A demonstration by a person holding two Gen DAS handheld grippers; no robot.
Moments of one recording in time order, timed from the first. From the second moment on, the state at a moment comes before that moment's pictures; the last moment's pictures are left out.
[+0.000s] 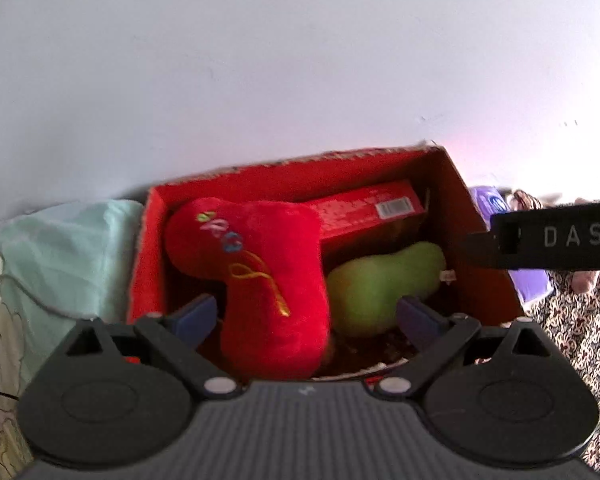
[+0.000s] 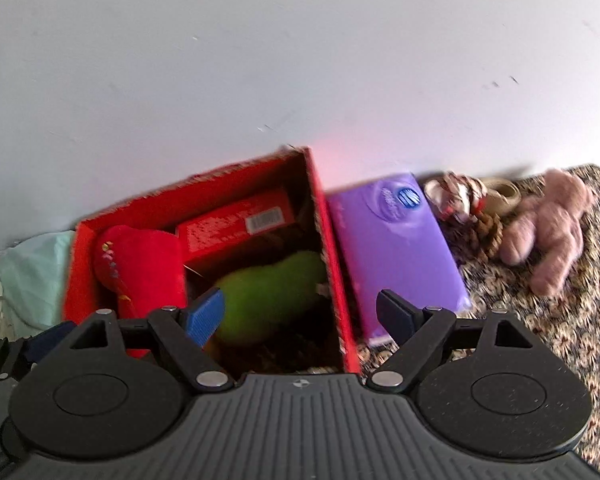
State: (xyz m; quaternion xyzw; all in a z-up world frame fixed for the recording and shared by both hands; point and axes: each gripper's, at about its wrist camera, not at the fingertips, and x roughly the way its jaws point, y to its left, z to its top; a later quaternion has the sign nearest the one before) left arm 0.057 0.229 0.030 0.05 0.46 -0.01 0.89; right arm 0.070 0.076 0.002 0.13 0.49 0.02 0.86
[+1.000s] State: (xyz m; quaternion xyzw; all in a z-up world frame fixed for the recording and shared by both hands) left arm 0.010 0.170 0.017 0.05 0.43 0.00 0.90; right arm 0.018 -0.037 -0.038 0.16 0.55 -0.06 0.82
